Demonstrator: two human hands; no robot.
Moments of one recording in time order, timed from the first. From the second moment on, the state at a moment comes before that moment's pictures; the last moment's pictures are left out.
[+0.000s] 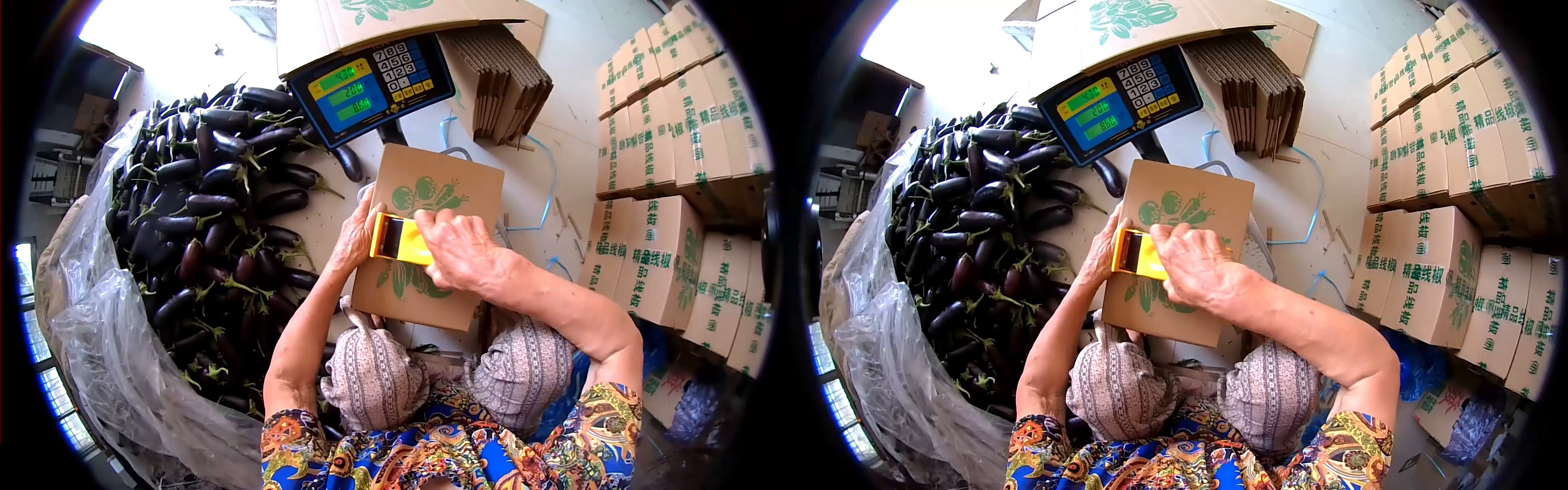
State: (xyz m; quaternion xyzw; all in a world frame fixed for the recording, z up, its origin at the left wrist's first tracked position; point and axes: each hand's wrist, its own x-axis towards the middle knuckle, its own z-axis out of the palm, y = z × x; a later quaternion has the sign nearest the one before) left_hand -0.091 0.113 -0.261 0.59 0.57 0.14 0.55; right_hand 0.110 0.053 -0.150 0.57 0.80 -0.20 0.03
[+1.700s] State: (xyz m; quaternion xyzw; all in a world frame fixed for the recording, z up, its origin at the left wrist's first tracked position) left_hand -0.078 0.122 -0.223 0.65 0.53 0.19 0.51; right_hand 0.155 0.043 -0.128 0.58 0.79 -0.16 -0.06
